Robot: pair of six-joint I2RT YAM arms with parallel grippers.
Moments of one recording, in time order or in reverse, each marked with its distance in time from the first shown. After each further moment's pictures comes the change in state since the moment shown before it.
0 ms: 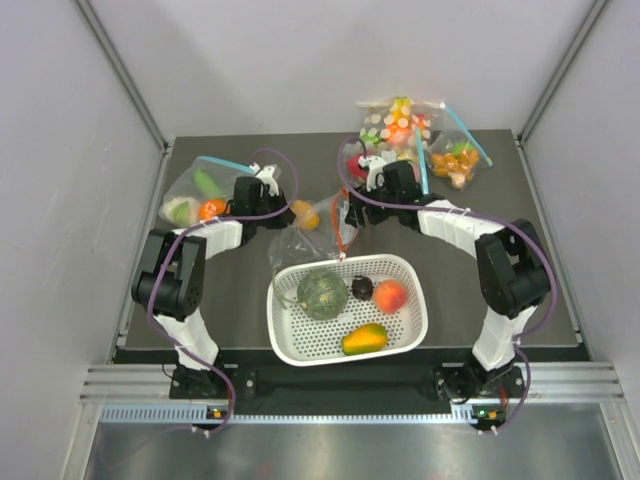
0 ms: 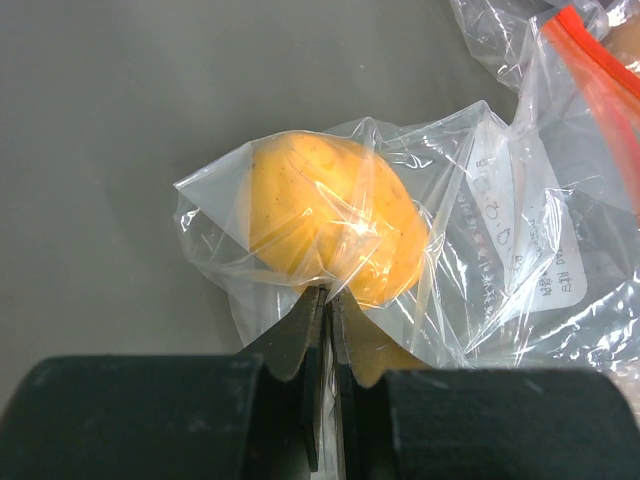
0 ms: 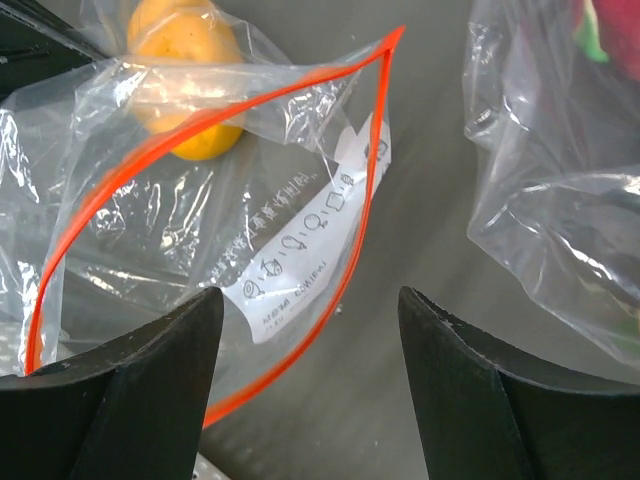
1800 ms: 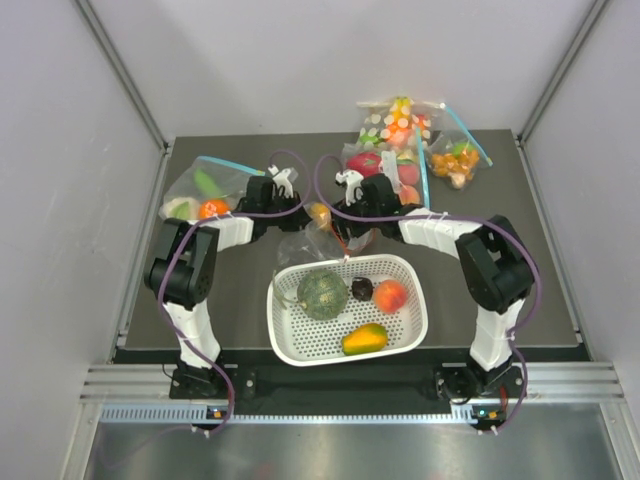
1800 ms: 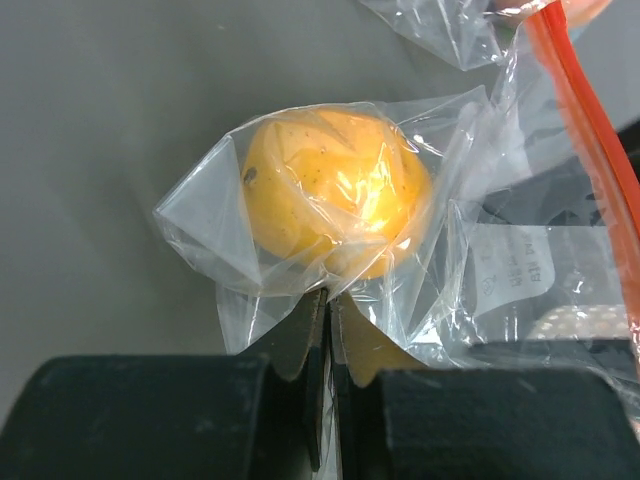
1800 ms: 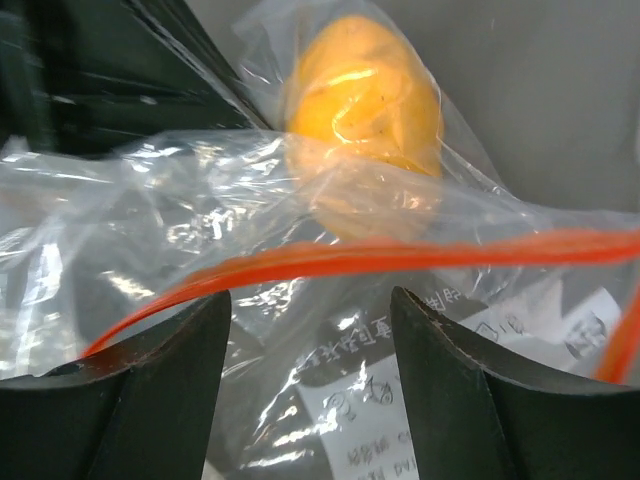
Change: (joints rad) left arm -0.043 0.107 0.070 0.013 0.190 -0.042; right arm 0.115 0.072 -0.008 0.086 -0.020 -0.005
